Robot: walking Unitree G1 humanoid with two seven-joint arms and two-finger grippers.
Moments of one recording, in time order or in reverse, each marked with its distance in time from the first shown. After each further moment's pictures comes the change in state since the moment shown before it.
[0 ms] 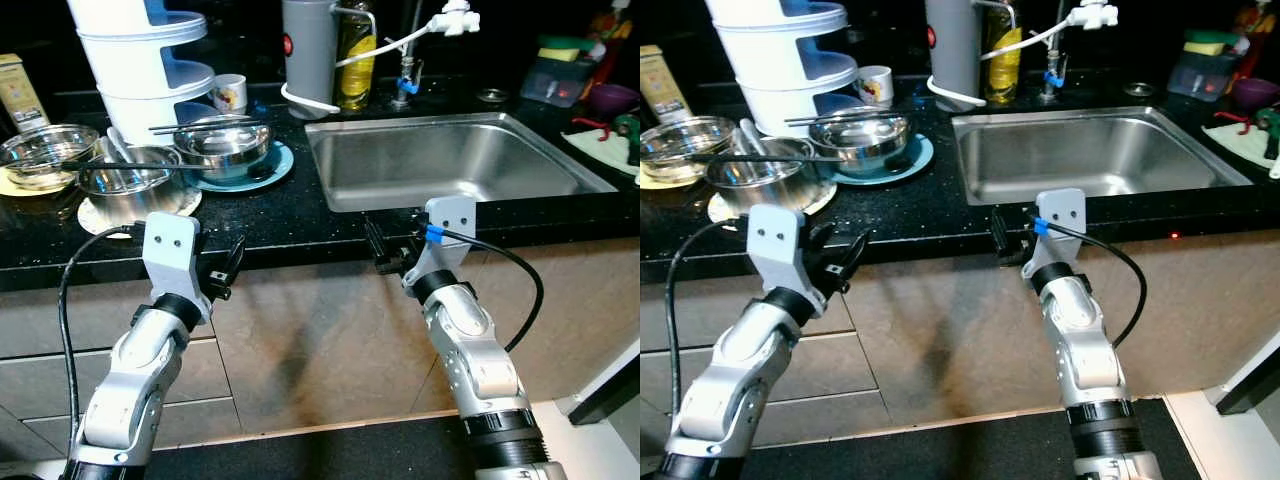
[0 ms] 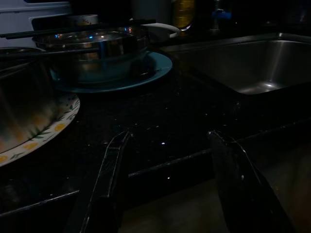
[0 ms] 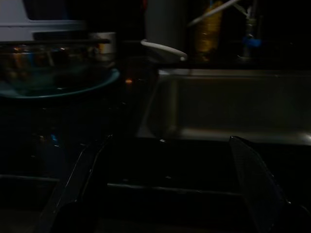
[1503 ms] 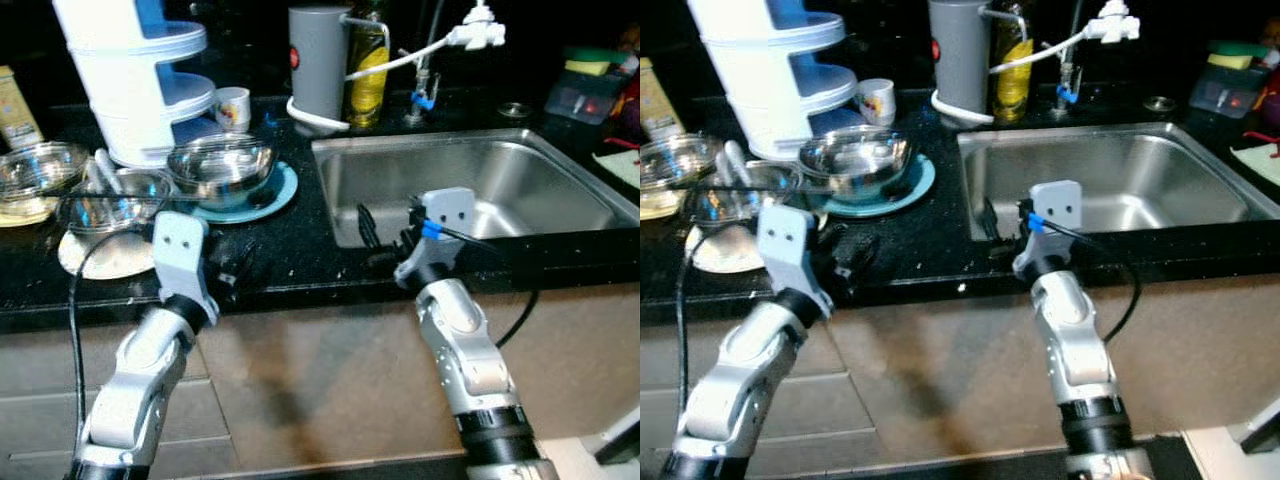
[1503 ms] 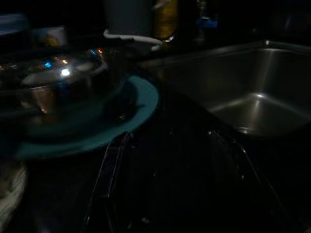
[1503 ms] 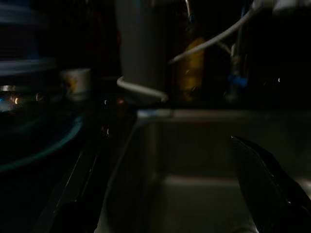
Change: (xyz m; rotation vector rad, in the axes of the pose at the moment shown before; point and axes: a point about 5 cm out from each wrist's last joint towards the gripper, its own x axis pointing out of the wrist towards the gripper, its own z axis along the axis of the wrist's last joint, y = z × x) left arm 0.003 -0.017 -0.003 -0.023 0.005 -0.108; right arm 0.001 -0.012 0.012 -0.005 -0.084 -0.055
